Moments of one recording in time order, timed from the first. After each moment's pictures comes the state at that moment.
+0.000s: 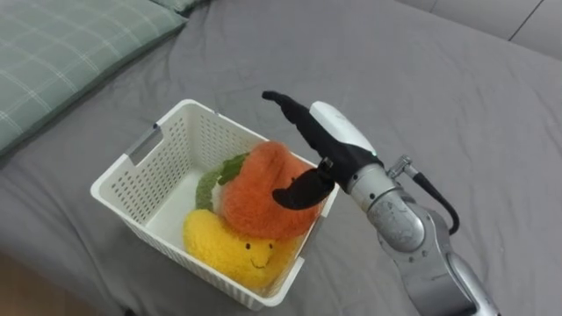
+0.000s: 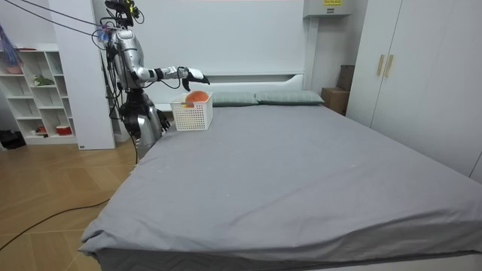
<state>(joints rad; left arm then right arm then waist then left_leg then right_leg) 0.11 0.15 0.12 0.91 0.08 0.06 0.11 -0.15 -0.23 0.36 -0.13 -0.49 0.16 0.18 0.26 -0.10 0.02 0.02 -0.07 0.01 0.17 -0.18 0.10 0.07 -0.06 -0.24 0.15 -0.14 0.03</state>
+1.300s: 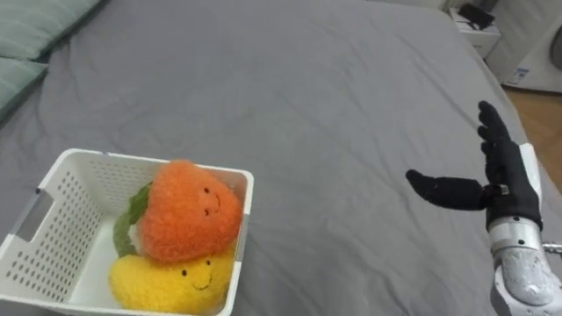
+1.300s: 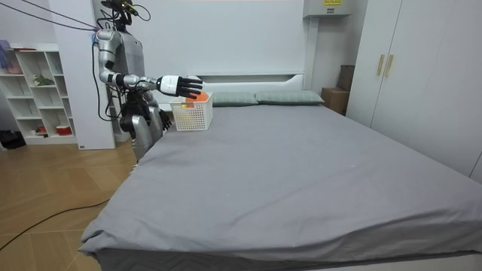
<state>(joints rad) 0.23 0.14 0.23 1.00 0.07 0.05 0.21 0.16 -0.24 -0.19 0.05 -0.09 0.02 -0.16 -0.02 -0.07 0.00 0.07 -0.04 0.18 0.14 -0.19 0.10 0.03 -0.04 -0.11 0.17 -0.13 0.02</state>
